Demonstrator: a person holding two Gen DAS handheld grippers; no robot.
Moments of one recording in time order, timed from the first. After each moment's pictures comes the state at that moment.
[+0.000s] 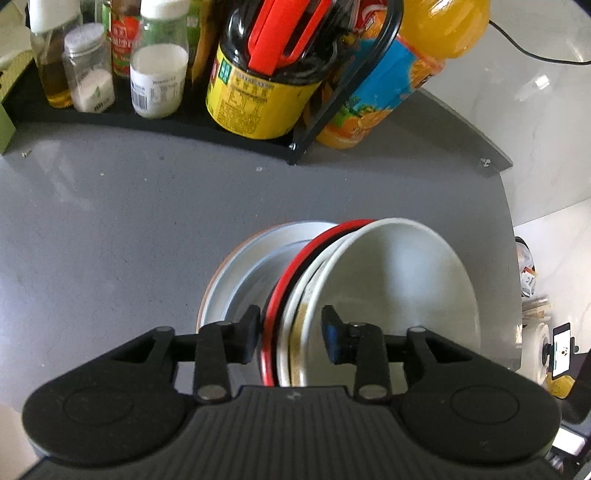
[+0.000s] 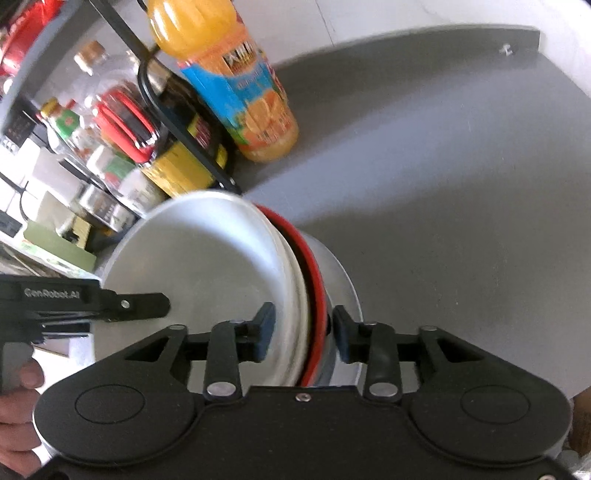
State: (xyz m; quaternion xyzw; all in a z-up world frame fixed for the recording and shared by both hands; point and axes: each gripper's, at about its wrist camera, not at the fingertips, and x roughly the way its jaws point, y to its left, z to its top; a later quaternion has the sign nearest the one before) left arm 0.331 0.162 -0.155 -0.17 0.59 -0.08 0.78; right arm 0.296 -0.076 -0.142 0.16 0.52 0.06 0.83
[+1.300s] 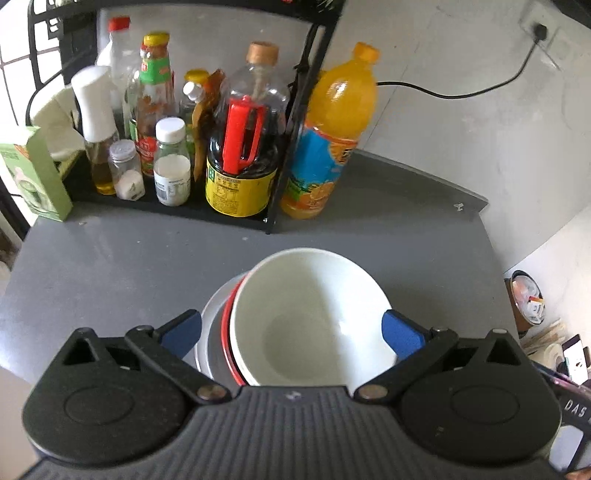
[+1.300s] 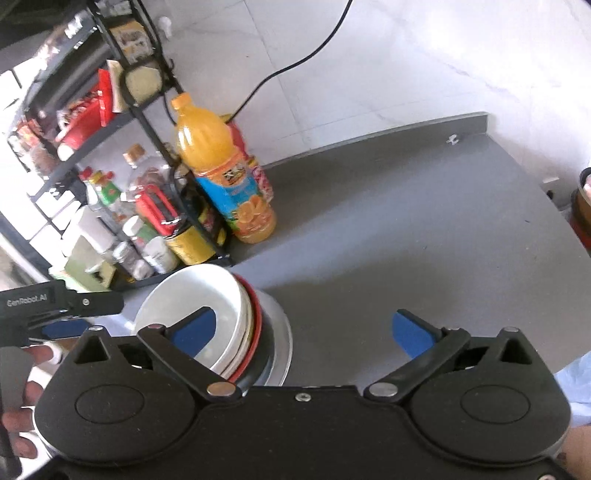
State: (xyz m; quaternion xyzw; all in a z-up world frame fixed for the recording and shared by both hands) left arm 0.248 0.109 -0.054 -0.11 0.47 -0.03 0.88; right arm 0.218 -0.158 -0.055 0.15 0.42 0.07 0.89
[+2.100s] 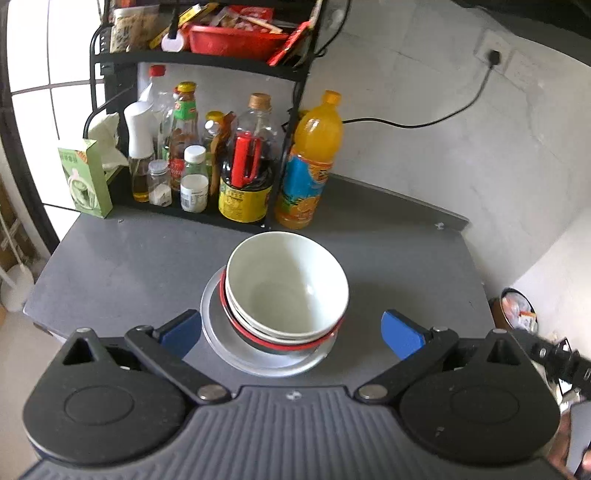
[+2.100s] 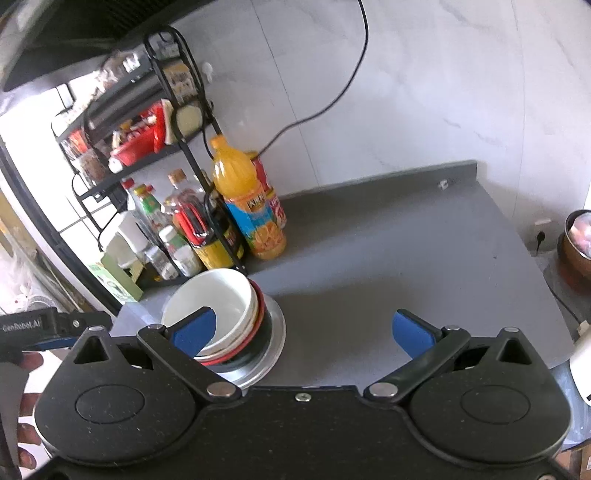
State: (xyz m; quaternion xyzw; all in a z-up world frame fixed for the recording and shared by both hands) left arm 0.128 0.074 0.002 -0.11 0.41 0.00 0.91; right arm 0.143 -0.195 0.008 0.12 0.36 0.10 0.92
